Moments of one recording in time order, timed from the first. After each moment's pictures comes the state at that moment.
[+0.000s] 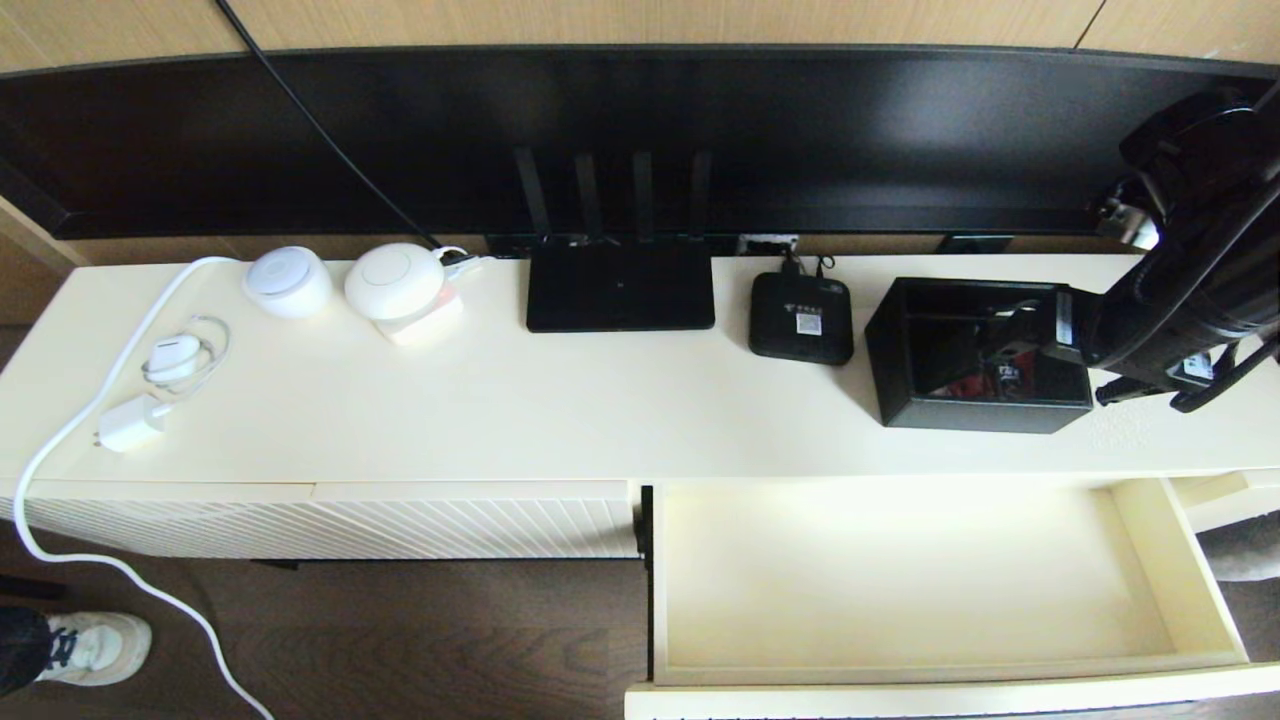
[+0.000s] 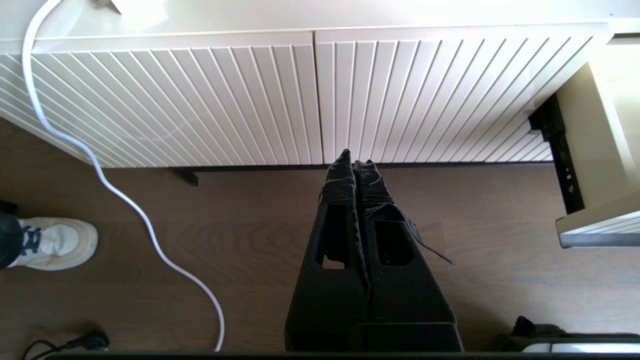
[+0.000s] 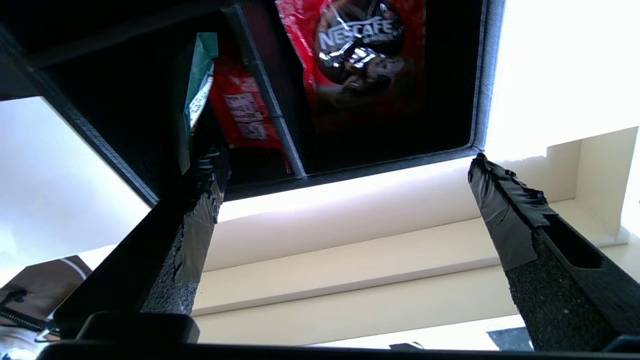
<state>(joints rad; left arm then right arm) 0.00 0.00 0.00 0.00 0.00 0.02 0.12 1.77 -1.76 0.84 -0.10 0.45</state>
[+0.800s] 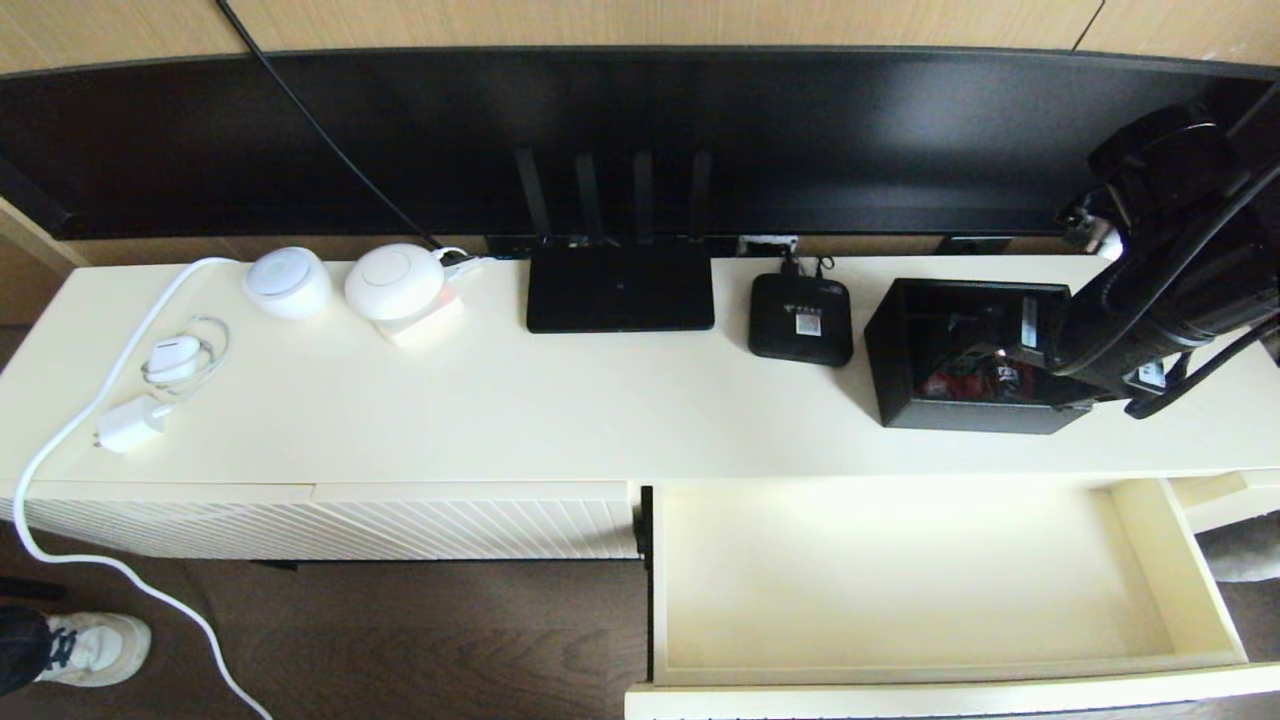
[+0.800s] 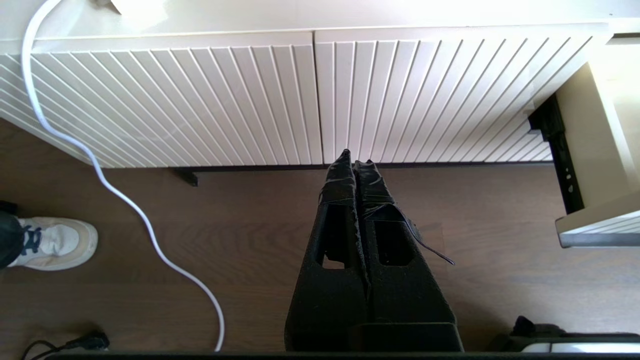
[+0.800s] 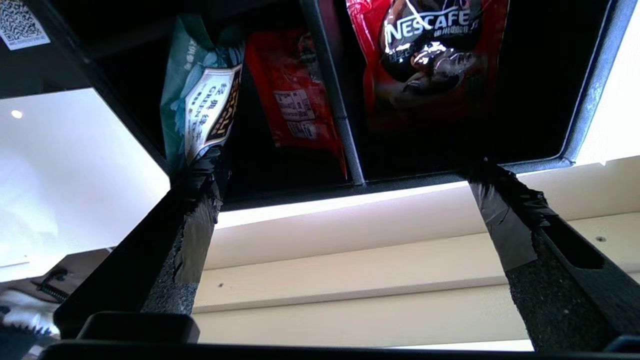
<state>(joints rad) 0.00 0.00 0.00 0.00 0.00 0.02 0.15 1.79 -1.72 0.76 -0.03 0.49</state>
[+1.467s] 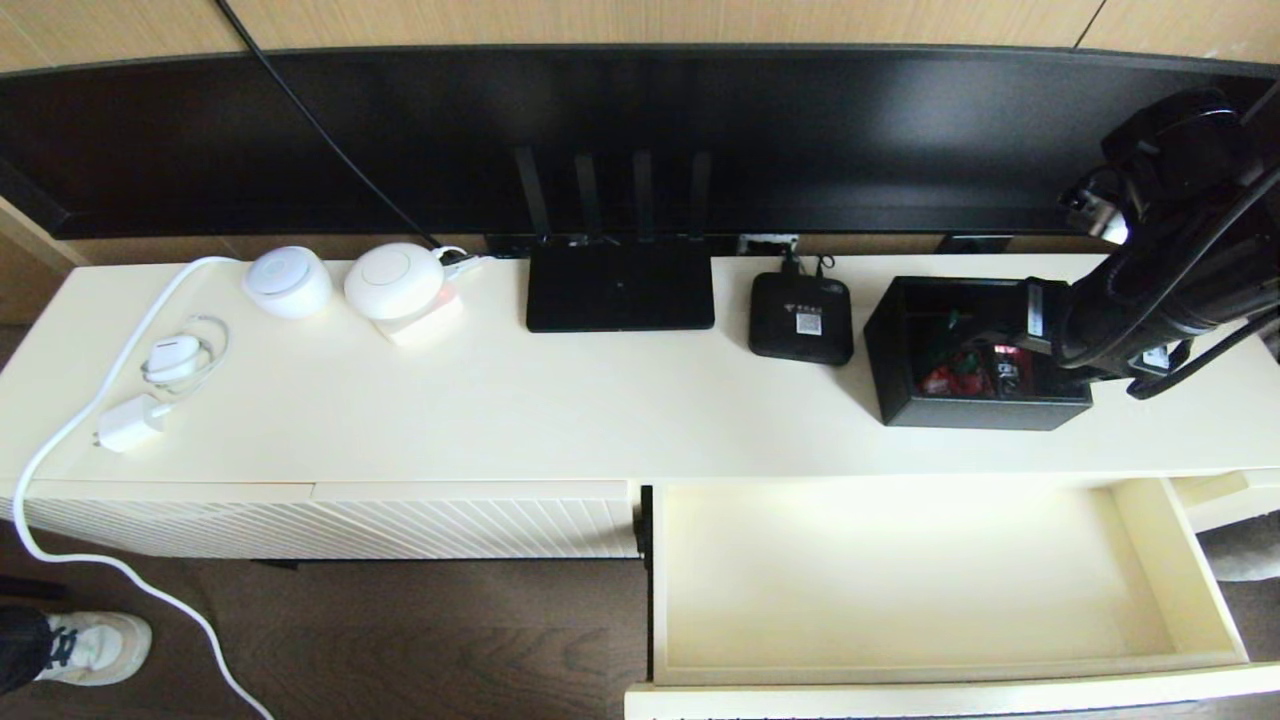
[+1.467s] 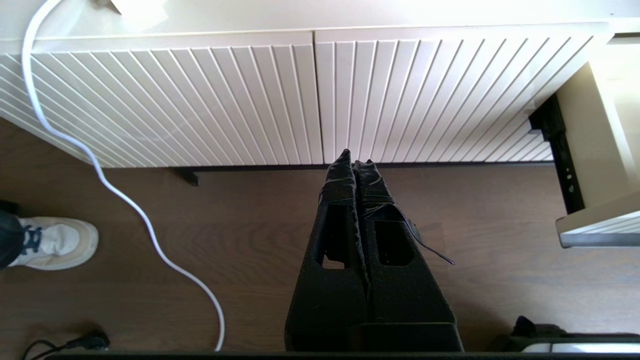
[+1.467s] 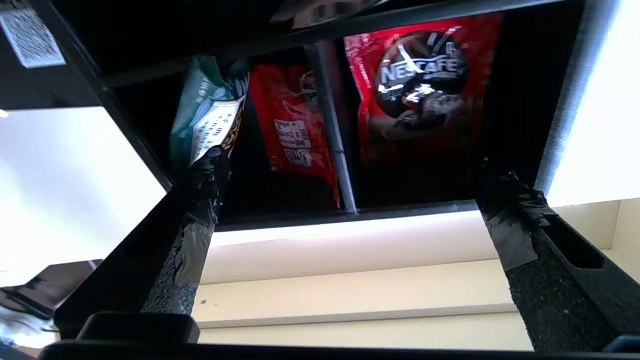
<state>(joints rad) 0.00 0.00 0.00 0.00 0.00 0.02 0.13 1.79 -1.73 0.72 -0.04 0.41</state>
